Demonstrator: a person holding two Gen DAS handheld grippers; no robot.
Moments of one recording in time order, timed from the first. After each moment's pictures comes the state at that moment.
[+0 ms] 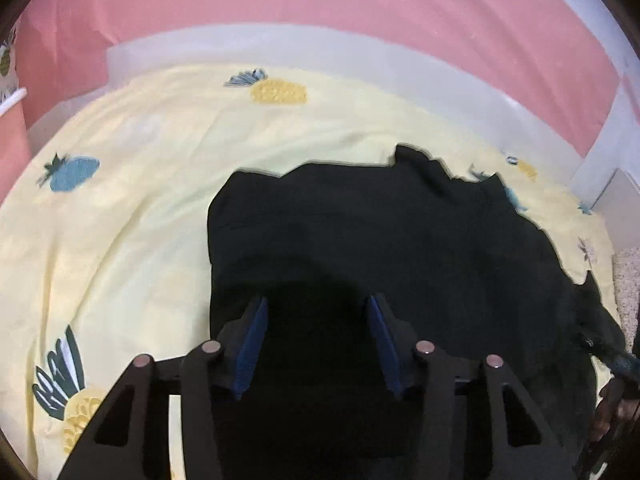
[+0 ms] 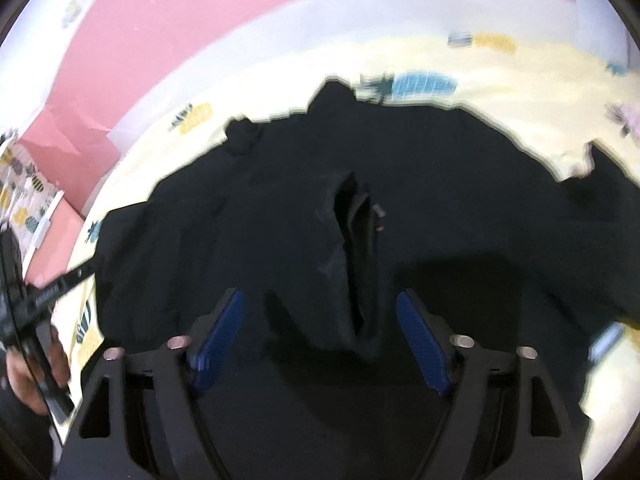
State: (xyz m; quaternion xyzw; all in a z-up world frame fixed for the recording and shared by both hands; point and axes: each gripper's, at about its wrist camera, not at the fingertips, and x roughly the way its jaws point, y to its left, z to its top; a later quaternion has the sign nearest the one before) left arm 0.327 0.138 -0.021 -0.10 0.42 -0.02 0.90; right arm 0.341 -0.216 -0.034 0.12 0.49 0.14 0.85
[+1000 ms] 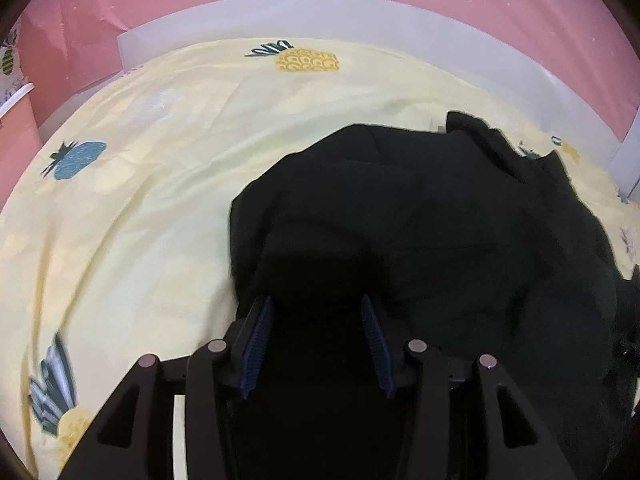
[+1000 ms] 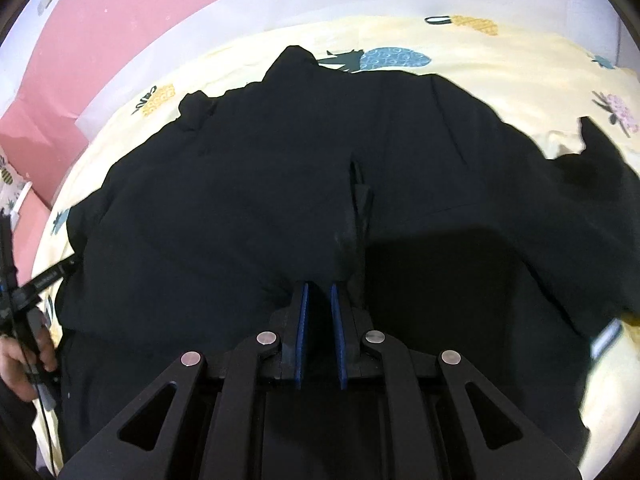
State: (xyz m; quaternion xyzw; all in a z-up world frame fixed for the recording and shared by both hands) left arm 0.345 0.153 -0.062 -0.08 0.45 0.03 0.89; right arm 0.336 -0.226 -0.046 0.08 0.50 0.10 0.86
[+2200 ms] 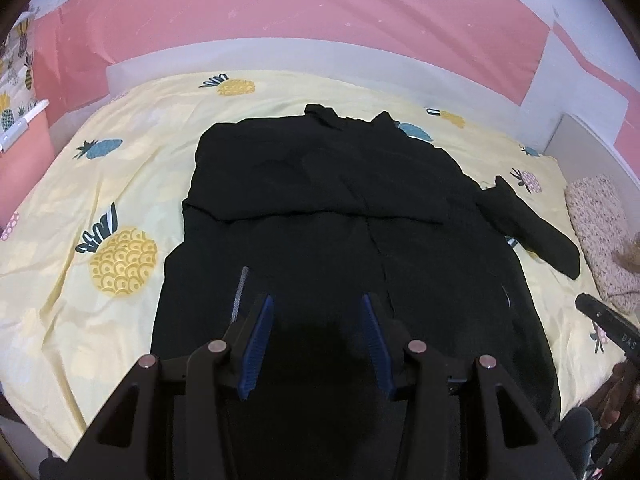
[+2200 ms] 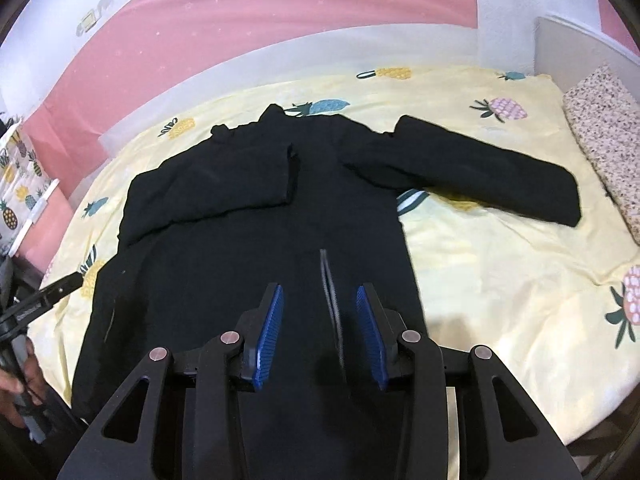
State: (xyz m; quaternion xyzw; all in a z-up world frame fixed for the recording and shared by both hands) left arm 0.090 0.044 0.038 -0.06 0.42 -0.05 0.90; right arm 0.090 -0.312 0.063 0.08 0.43 0.05 0.90
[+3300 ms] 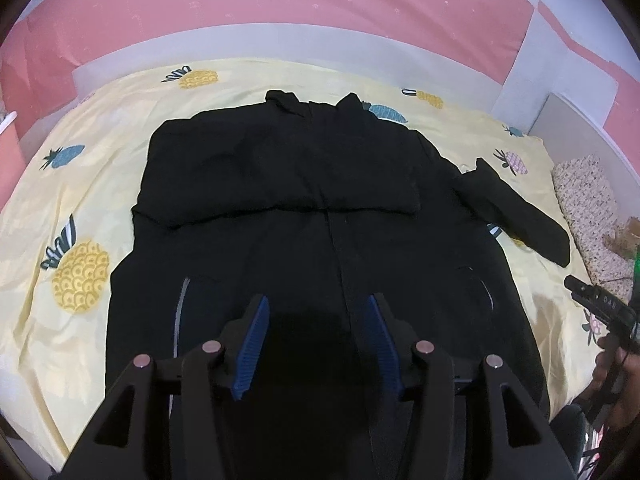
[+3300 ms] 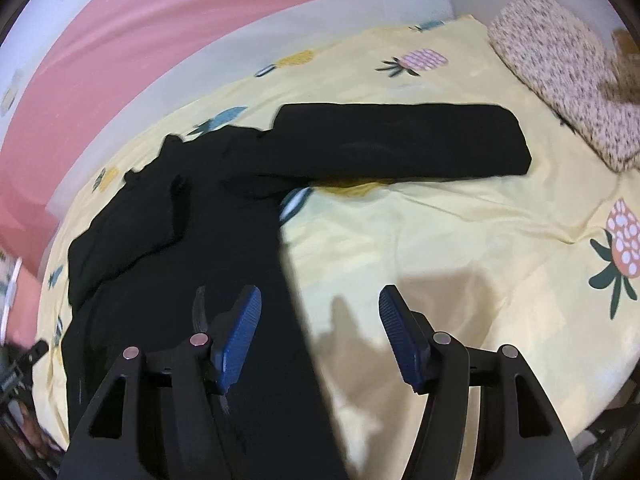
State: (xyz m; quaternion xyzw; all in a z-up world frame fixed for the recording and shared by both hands) left arm 0.125 -0.007 0.026 -0.05 0.44 -0.09 0.89; right arm 0.129 -0.437 0.015 0.19 0.45 -0.05 0.87
